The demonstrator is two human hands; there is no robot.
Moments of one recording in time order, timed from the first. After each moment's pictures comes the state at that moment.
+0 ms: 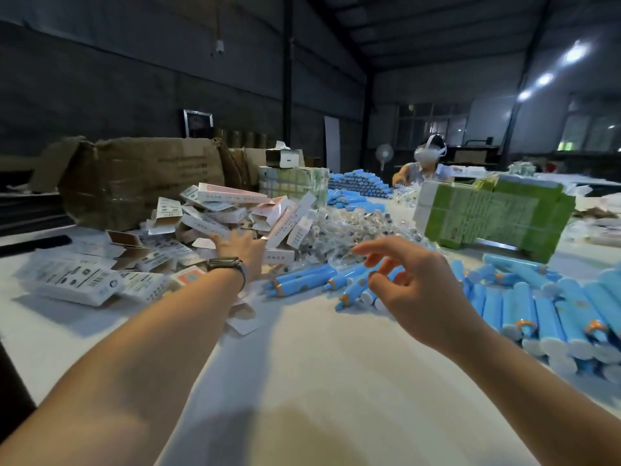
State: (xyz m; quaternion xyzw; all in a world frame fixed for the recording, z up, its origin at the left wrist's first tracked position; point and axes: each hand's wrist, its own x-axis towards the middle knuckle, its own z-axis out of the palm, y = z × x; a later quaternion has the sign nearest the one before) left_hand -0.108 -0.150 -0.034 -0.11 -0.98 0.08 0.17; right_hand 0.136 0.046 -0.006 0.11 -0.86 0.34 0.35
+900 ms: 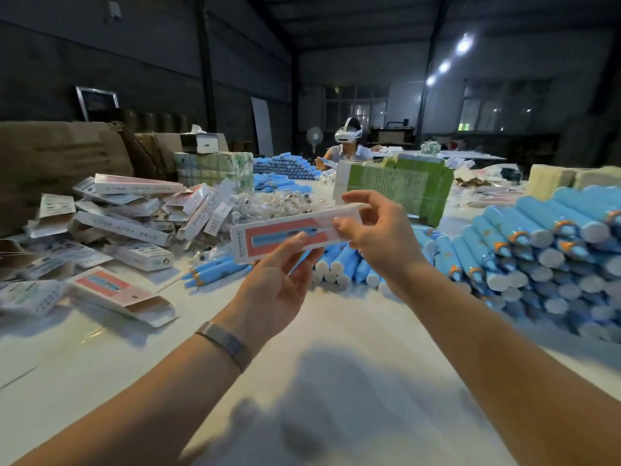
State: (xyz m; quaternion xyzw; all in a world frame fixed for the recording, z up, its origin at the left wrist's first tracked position) left_hand 0.105 -0.032 -0.023 -0.09 -0.33 -0.89 -0.29; right_hand 0.164 0.105 0.015 -0.04 -0.79 0.50 0.36
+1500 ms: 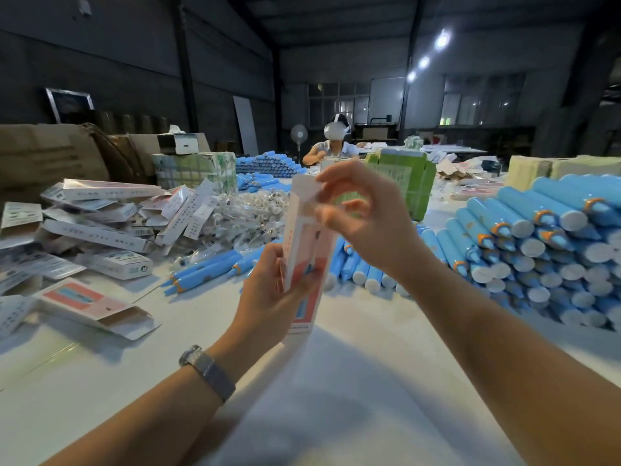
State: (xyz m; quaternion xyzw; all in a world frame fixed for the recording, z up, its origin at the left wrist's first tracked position) left_hand 0.099 -0.030 -0.063 -0.37 -0.64 -0.68 0.02; right_hand 0.179 0.109 0.033 0.14 -0.80 0.38 0.44
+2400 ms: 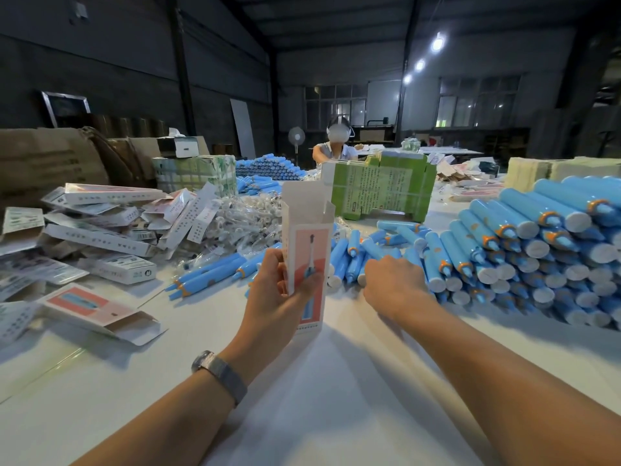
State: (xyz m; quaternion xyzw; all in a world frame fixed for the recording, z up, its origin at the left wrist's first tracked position) left_hand 0.090 -0.030 -0.071 -0.39 -0.62 -0.68 0.03; right_hand 0.148 0.158 -0.049 -0.28 -0.95 -0.11 0.12
